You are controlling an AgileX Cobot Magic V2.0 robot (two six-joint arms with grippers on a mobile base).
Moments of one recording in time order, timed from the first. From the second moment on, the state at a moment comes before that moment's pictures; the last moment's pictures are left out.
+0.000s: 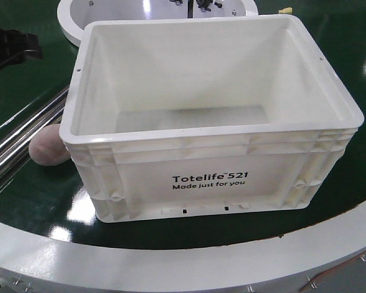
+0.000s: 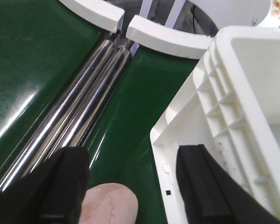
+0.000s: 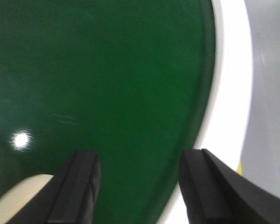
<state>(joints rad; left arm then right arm) -0.01 1.40 -1.21 -0.30 0.60 0.14 -0.09 1.43 -1.27 -0.44 0.79 0.38</state>
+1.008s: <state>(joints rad) -0.01 1.70 -1.37 -0.27 0.89 0.14 -0.25 1.72 -1.28 0.28 0.85 -0.22</state>
